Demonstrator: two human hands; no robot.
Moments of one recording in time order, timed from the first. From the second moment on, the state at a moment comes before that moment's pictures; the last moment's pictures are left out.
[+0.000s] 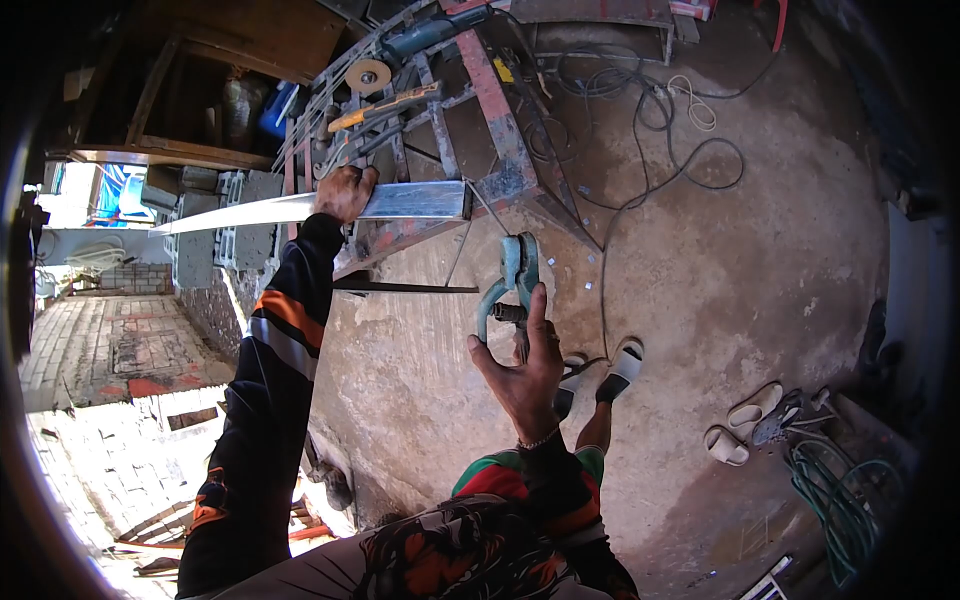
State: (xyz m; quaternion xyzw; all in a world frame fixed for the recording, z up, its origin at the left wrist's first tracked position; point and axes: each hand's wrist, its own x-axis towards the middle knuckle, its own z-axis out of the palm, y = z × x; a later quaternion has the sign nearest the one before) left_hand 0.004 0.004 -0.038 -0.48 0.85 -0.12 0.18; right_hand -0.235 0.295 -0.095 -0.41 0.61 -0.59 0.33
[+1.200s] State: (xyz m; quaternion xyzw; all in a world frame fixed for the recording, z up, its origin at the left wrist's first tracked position) left_hand 0.004 0.003 -0.040 -0.57 0.81 -0.02 0.09; right_hand -0.240 0.293 -0.089 -0.41 0.61 -0.59 0.33
